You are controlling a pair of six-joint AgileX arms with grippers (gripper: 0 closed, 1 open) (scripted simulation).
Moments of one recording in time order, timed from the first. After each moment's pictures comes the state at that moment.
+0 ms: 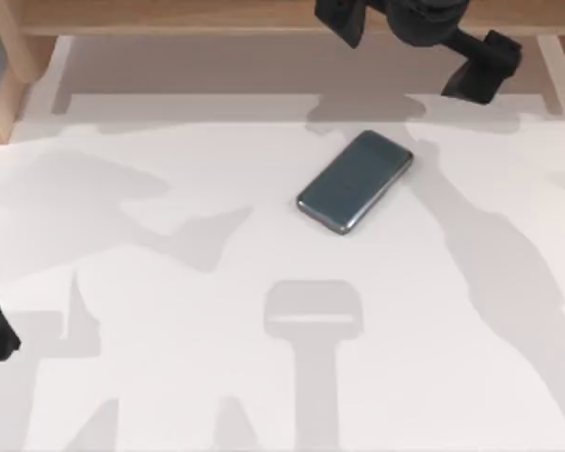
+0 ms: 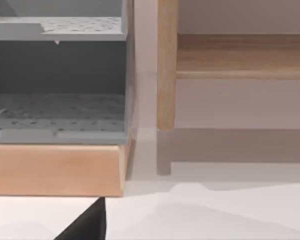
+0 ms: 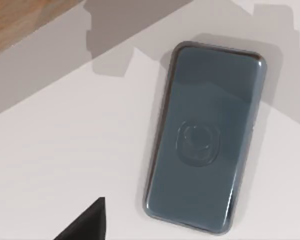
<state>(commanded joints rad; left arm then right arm) 0.00 0.00 0.00 0.00 0.00 0.00 0.51 2.20 2.23 -1.22 0.21 1.01</state>
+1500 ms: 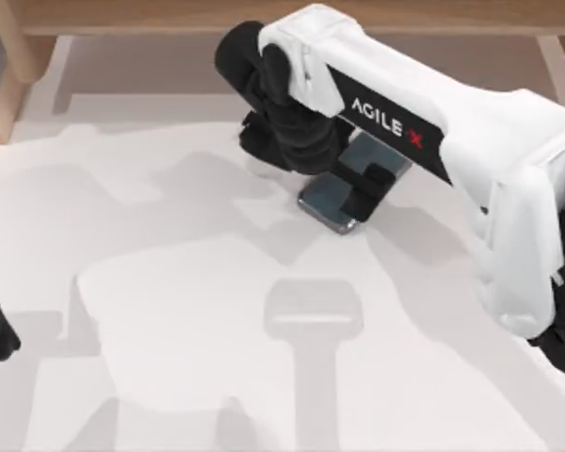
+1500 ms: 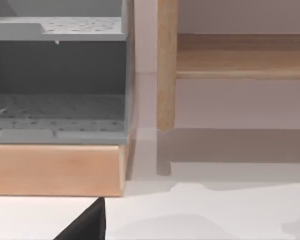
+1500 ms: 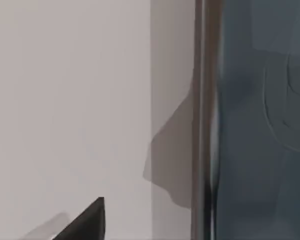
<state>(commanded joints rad) 0.00 0.00 0.00 0.00 0.00 0.00 0.63 2.77 2.56 -1.28 0.33 1.32</state>
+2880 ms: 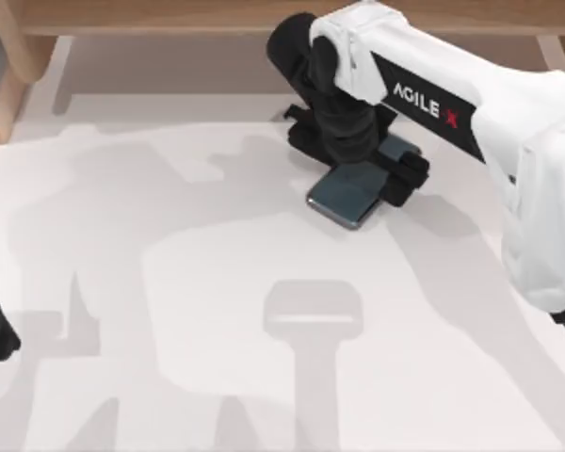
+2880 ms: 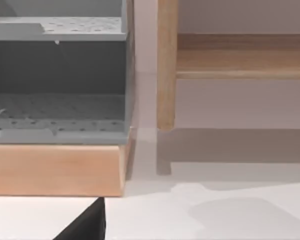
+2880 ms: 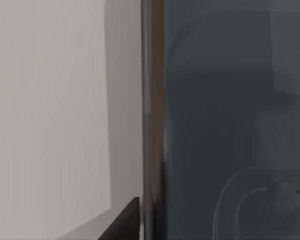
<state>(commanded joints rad) 0.00 0.00 0.00 0.00 0.00 0.00 0.54 2.75 2.47 -1.17 0.32 1.23</state>
